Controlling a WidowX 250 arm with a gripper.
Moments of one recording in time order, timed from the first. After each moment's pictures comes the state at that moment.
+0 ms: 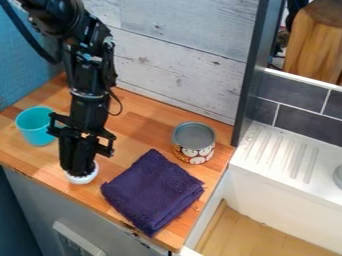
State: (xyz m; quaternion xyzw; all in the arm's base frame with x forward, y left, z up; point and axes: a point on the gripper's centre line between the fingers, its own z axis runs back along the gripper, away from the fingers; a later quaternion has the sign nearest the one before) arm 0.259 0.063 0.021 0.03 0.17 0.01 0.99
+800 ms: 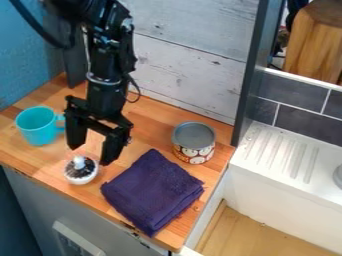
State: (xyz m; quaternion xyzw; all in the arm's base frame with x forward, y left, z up) arm 0.273 0.043 0.047 0.06 0.11 -0.02 0.99
